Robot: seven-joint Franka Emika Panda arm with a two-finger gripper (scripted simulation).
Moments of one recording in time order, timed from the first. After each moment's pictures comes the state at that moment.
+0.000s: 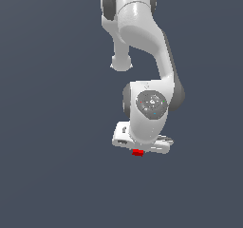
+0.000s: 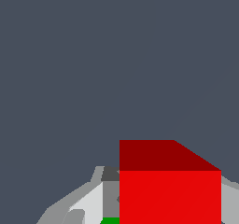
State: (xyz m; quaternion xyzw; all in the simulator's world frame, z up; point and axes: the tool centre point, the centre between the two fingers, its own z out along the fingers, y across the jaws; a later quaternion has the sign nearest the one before) arm 0.129 0.066 0.114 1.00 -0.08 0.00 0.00
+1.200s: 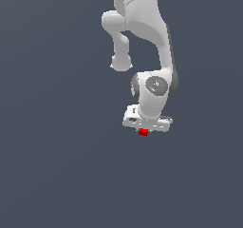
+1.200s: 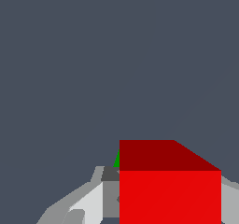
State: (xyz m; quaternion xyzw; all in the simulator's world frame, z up) arm 0.021 0.106 0.071 1.00 -0.08 0.00 0.00
